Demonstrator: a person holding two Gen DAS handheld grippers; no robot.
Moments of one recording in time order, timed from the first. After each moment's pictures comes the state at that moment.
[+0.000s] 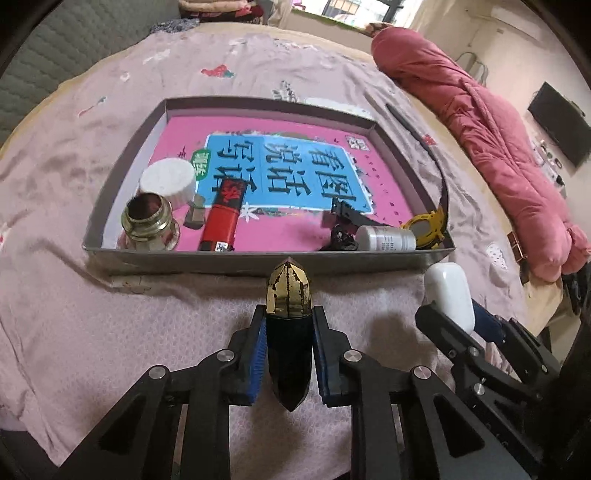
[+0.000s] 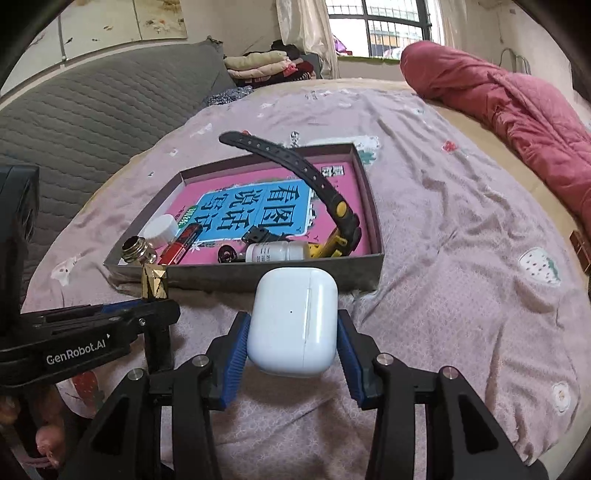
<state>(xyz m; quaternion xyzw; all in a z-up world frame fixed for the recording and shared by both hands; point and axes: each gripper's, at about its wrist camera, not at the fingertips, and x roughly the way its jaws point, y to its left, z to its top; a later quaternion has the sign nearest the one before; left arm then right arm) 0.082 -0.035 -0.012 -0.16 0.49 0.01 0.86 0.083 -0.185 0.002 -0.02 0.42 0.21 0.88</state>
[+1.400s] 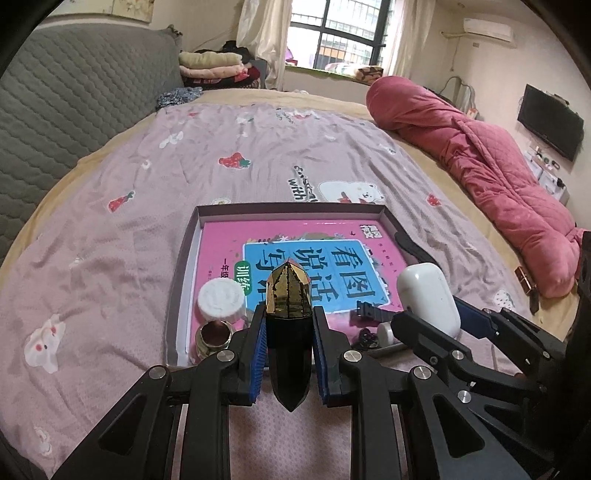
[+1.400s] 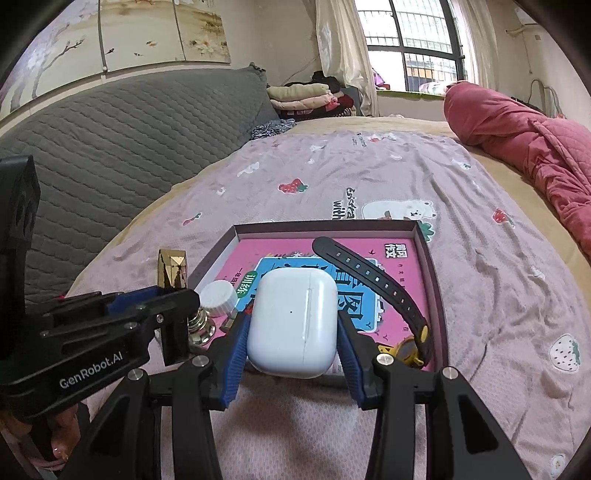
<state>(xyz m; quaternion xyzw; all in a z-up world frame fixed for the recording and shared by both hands) 0.092 0.000 0.052 -0.09 0.39 0.04 0.91 0.111 -0.131 0.048 -0.01 0.36 0.28 0.89</state>
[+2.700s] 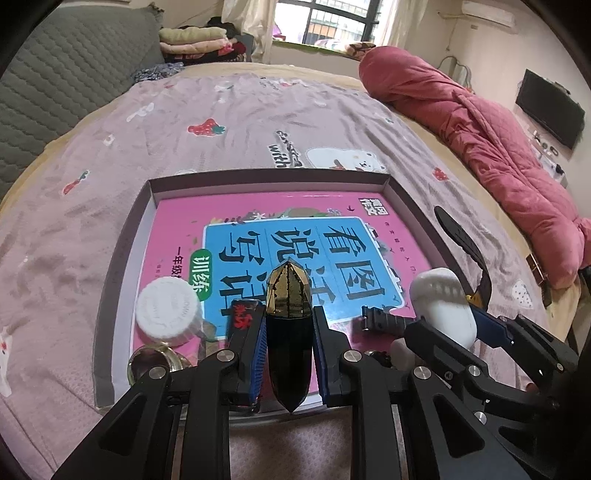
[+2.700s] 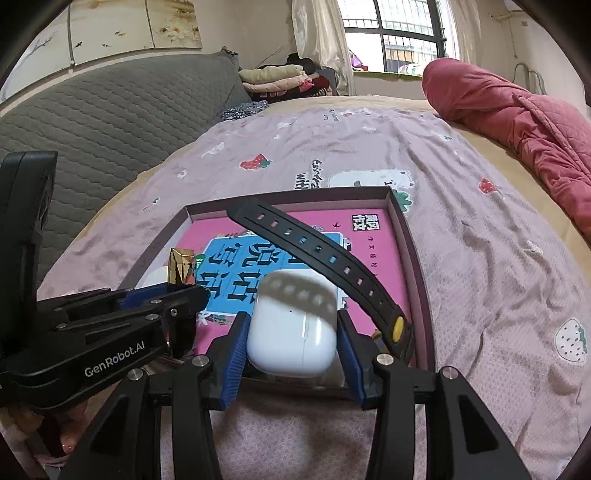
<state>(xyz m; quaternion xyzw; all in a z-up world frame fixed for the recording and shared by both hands) 0.155 -0.013 -0.004 -0.10 0.43 0.01 0.90 0.147 -0.144 0.007 -0.01 0.39 0.24 0.89</state>
